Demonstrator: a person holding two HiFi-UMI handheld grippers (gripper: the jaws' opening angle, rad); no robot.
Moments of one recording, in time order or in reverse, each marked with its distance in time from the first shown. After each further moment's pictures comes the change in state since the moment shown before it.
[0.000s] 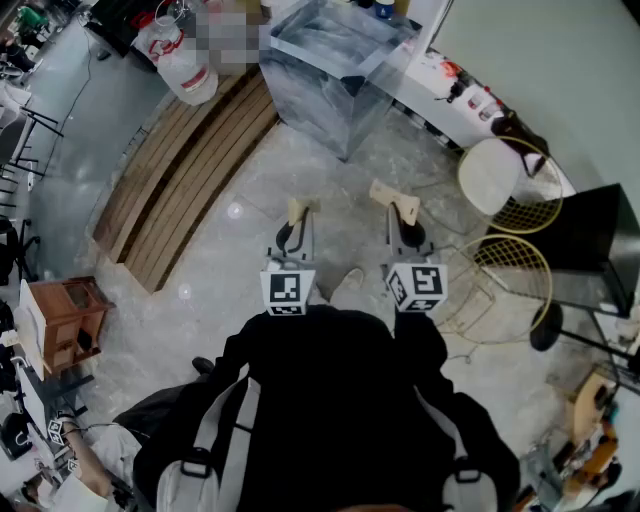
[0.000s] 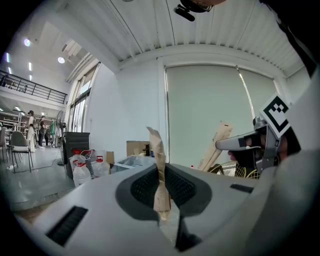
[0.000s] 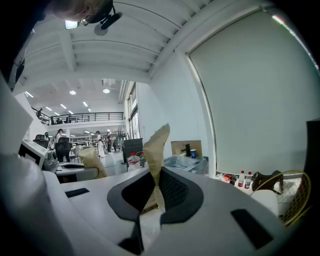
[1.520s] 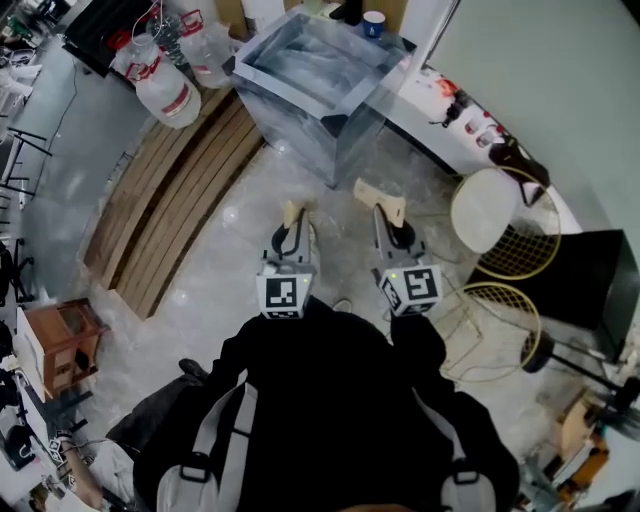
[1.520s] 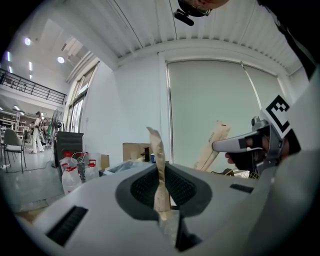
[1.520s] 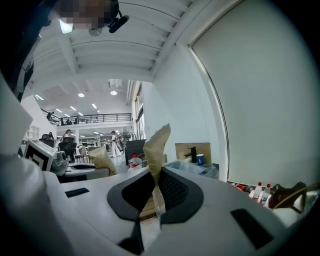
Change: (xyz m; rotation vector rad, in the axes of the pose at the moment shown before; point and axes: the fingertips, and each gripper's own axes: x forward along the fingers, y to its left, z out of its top) left arm 0.188 0.012 0.016 -0.009 -0.040 0.003; right arm 0.153 -0.086 0.021 -0.027 -0.017 0.116
